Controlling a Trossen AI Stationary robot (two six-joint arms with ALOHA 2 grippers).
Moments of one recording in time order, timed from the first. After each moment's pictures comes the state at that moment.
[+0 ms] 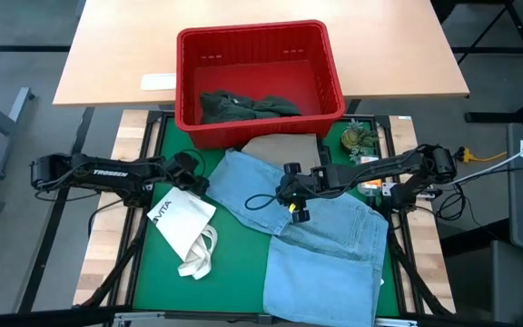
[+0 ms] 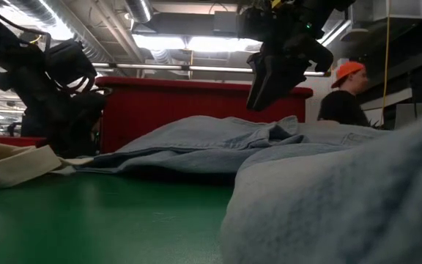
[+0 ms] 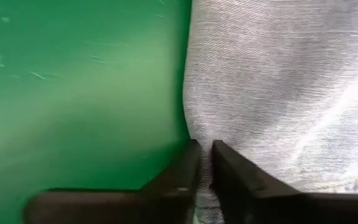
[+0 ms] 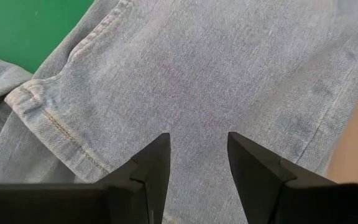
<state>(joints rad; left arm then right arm) 0.36 1.03 0.19 -0.05 0.08 -0.81 0.11 1.65 1.20 -0.58 0.16 -0.22</state>
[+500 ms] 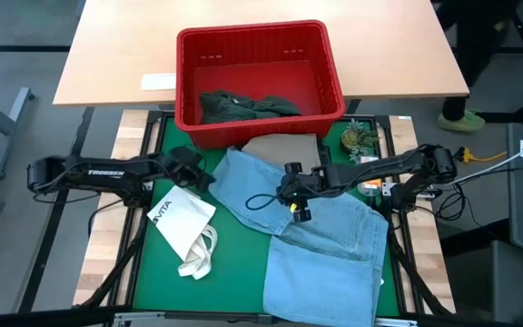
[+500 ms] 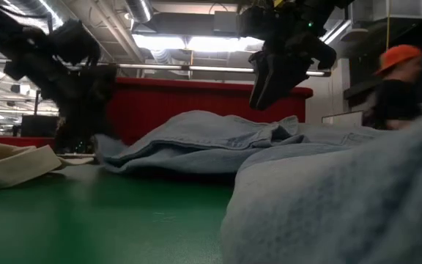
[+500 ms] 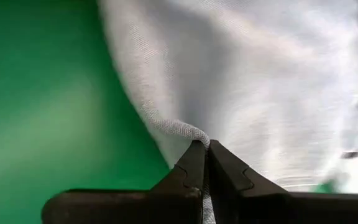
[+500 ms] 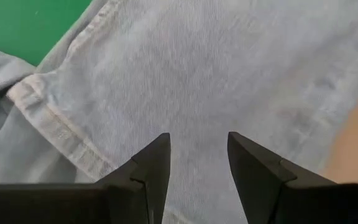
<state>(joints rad) 0.36 0.95 0.26 -0.01 0.13 -0.75 0.11 1.64 1.21 -0.61 0.16 -0.22</state>
